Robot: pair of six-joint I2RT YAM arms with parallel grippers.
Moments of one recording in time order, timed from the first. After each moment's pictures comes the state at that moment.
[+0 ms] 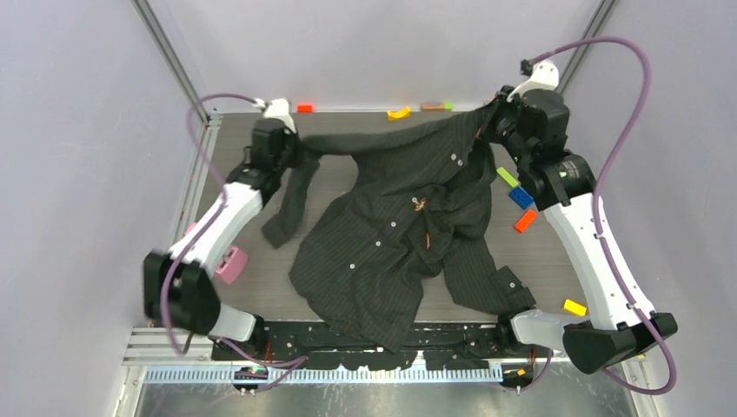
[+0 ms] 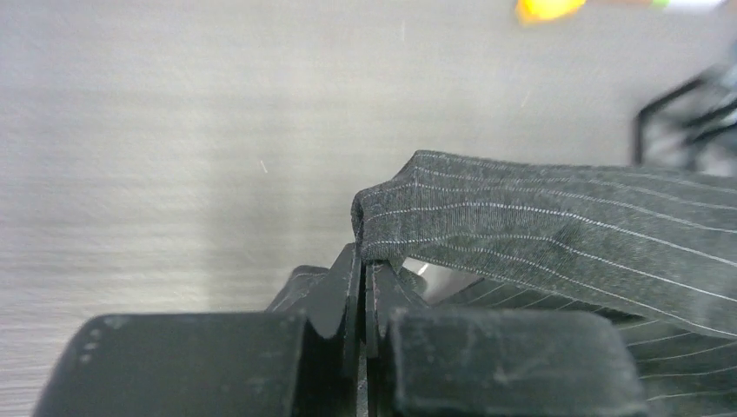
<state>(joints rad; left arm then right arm) -0.30 1.53 1.16 -0.15 -0.12 -0.26 0.30 1.21 1.47 -0.50 0.16 0.37</state>
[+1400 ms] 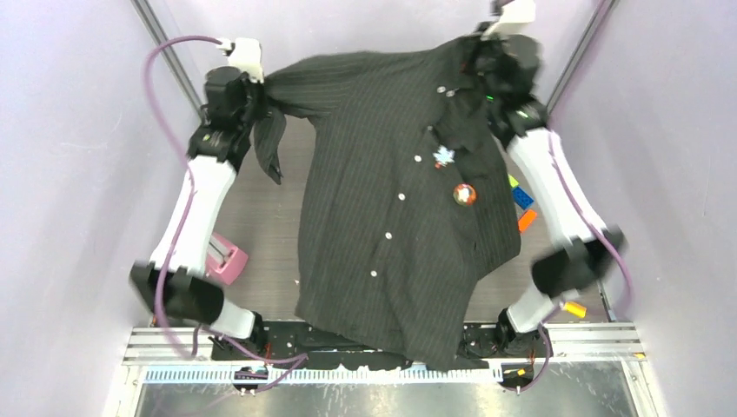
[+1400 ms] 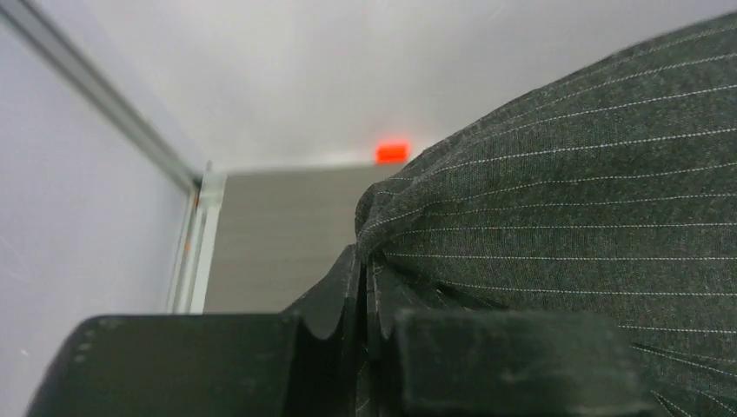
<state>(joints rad) -0.20 1.33 1.63 -0.37 -0.14 0.07 0.26 1.46 1.77 -0.07 0.14 0.08</state>
